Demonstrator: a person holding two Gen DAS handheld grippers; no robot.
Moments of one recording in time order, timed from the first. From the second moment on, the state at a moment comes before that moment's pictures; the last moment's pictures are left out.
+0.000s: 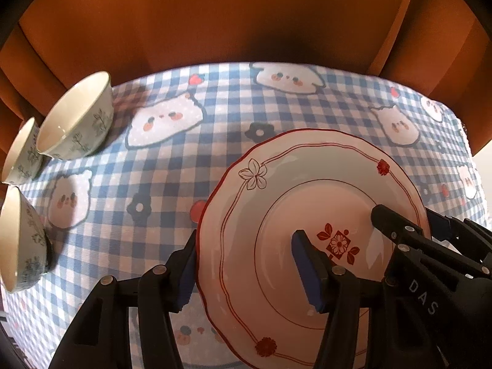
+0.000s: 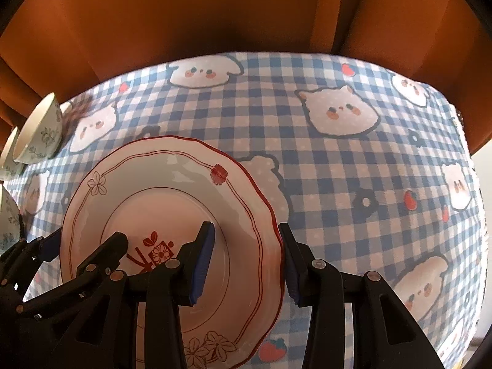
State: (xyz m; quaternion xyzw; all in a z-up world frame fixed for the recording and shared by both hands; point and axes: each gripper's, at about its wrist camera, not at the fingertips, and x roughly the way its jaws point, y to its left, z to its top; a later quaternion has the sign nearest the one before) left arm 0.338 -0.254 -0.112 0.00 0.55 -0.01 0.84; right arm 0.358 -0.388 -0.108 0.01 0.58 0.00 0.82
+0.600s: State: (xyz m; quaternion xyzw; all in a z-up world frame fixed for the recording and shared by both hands) left arm 0.272 -0.241 -0.020 0.00 0.49 -0.04 0.87; right arm 0.292 -0.370 -0.007 0.01 0.52 -0.03 0.85
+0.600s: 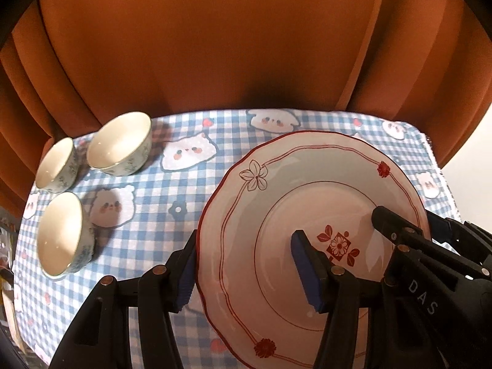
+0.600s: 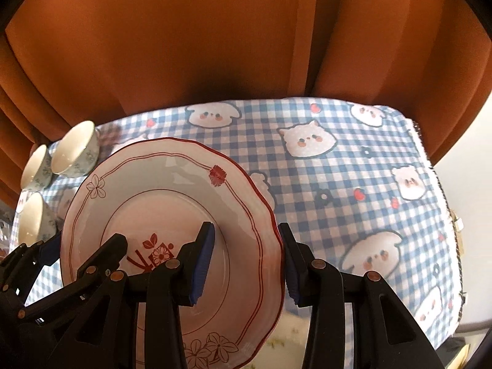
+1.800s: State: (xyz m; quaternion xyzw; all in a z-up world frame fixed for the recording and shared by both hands) left arm 0.151 -0.312 -0.060 -0.02 0.53 -0.06 0.85; right arm 0.150 -0.438 -0.010 0.02 0.54 -0.04 0.84
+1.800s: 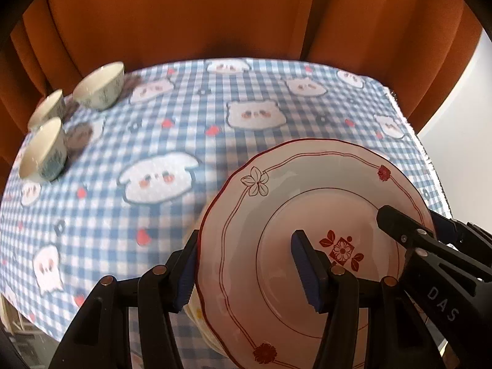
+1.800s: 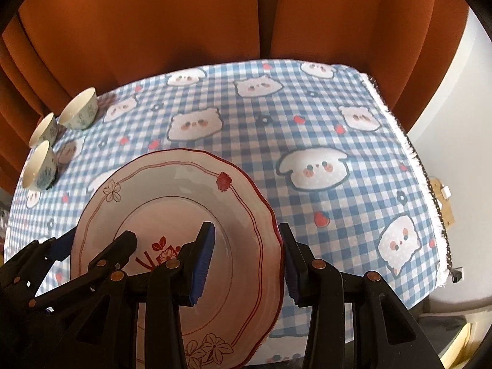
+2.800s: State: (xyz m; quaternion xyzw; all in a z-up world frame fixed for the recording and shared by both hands) left arm 0.147 -0.338 -0.098 -0.01 0.55 0.02 0.83; right arm 0.158 -0.465 -0.071 0.03 0.59 0.04 0.81
